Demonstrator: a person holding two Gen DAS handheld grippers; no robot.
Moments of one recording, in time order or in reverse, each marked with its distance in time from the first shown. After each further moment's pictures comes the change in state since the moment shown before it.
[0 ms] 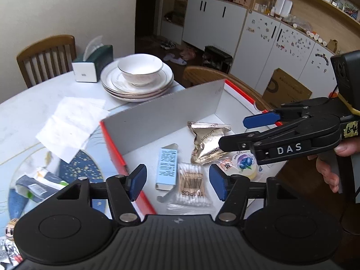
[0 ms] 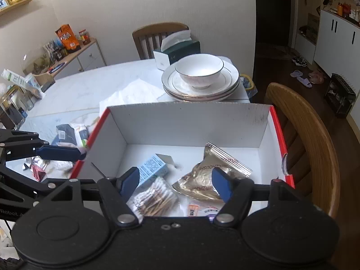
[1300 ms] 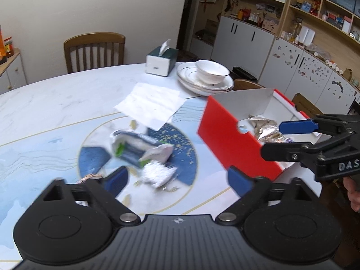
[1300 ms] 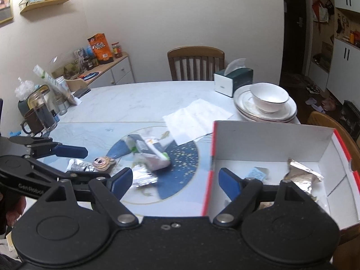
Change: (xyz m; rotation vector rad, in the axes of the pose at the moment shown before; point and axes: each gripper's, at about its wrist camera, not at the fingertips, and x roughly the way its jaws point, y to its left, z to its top) left arm -0.097 0.146 -0.097 -0.126 -0.098 0.068; right arm -0.011 0.181 -0.025 -0.073 -0.134 0.027
